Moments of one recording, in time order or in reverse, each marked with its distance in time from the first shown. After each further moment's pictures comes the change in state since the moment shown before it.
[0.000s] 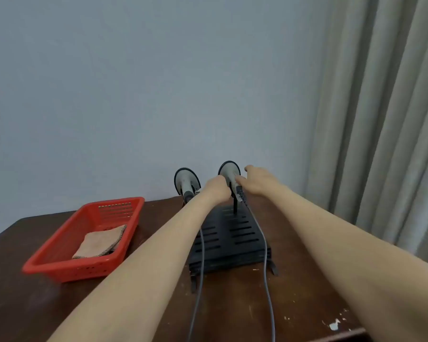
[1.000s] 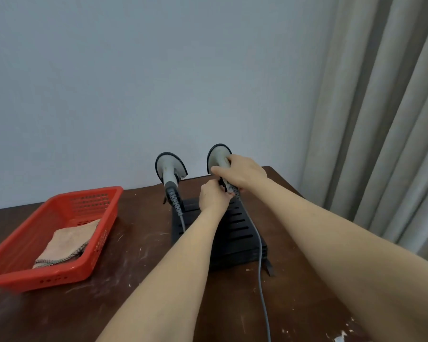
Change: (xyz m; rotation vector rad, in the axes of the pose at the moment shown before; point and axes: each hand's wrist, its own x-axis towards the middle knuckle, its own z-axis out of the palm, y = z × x) left_hand 0.037 -0.019 0.080 -0.260 0.214 -0.134; right_hand 0.034 0.003 0.031 0.071 -0.008 -0.013
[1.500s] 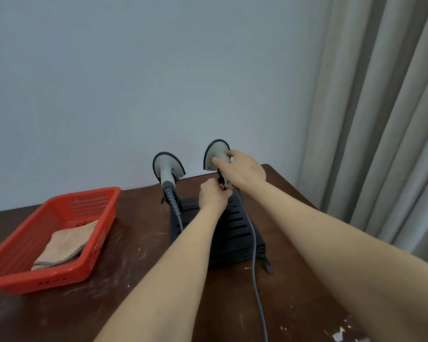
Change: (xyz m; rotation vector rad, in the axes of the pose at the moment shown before) left_hand -0.003 0.005 0.000 -0.002 -0.027 -0.004; right_hand -0.013 0.000 0.001 0.162 0.165 0.024
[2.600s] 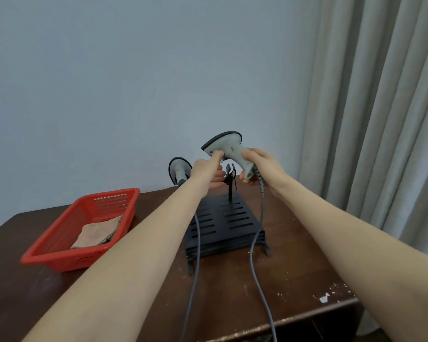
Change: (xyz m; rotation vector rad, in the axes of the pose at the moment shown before) left_hand -0.040 0.039 -0.091 -0.628 -0.135 -0.166; right_hand -0.059 0.005 -0.055 0.875 -0.153 -0.039
